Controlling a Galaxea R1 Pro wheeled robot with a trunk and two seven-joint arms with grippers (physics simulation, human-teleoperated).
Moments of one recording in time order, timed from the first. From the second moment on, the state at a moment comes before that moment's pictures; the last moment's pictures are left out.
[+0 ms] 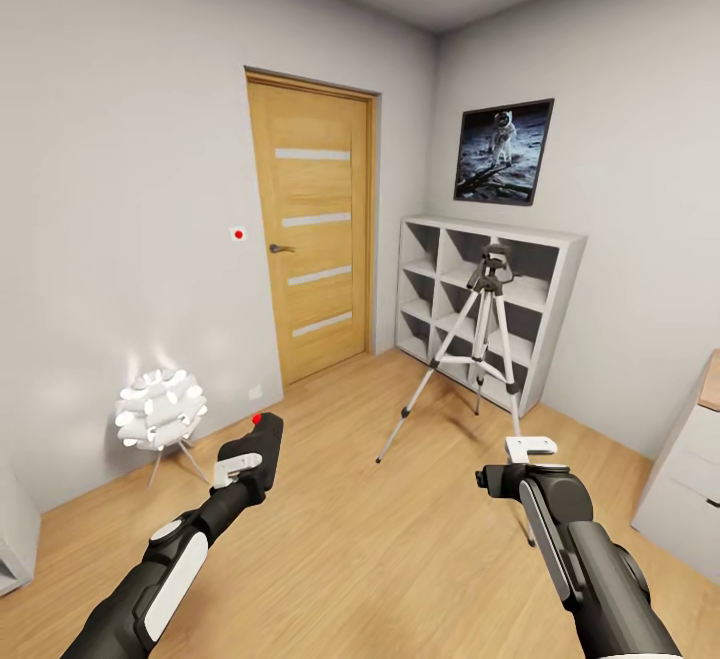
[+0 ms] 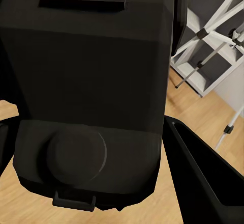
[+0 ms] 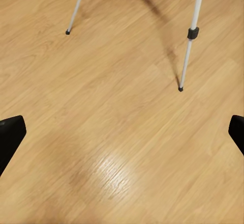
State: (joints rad) left arm -0.39 0.11 -0.12 -0.98 0.50 0.20 -0.12; right arm -0.40 -0.03 -0.02 -1.40 0.01 0.98 -0.08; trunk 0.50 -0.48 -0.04
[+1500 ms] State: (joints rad) left arm -0.39 0.11 -0.12 -0.98 0.50 0.20 -0.12; right arm -0.40 -0.04 -0.02 -1.35 0.00 0.98 -0.08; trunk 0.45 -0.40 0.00
